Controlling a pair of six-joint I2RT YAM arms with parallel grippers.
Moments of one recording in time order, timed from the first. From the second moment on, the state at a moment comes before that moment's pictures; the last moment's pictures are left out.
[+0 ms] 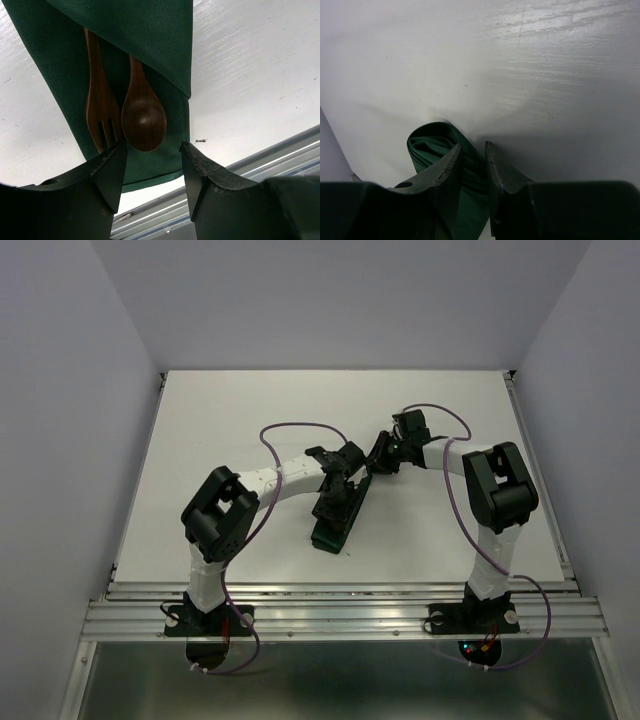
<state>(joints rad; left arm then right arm) -0.86 1.92 1.39 -0.83 0.14 -0.38 0.31 1.98 1.19 -0.07 -0.42 0.70</state>
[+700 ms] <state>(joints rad) -0.86 1.94 1.40 -0.83 0.13 -0.38 0.31 1.98 1.19 -0.07 -0.42 0.70</state>
